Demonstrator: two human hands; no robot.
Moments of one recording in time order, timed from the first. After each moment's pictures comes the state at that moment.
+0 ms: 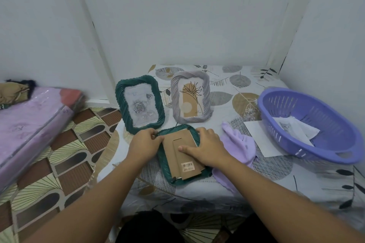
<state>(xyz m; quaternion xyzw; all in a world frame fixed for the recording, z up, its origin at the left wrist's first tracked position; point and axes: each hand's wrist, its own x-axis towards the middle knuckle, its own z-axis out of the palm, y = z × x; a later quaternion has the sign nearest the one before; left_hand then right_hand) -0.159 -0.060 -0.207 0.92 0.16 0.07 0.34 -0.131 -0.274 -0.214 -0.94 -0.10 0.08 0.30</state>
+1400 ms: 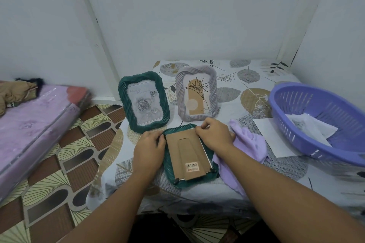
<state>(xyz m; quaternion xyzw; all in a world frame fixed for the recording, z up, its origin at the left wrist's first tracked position) -0.172 -0.065 -0.238 0.92 0.14 0.21 0.29 -0.091 -0.261 -0.220 -0.94 0.02 0.02 0.35</state>
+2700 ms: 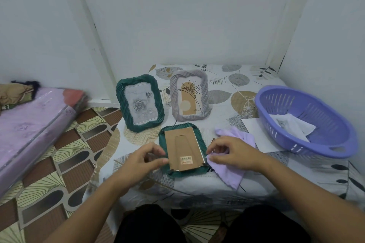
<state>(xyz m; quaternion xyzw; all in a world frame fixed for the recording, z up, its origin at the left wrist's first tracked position) -0.241 -0.057 -0.198 0.82 0.03 -0.07 0.56 -0.146 -0.366 -0.197 -0.89 -0.29 0.14 0.33</state>
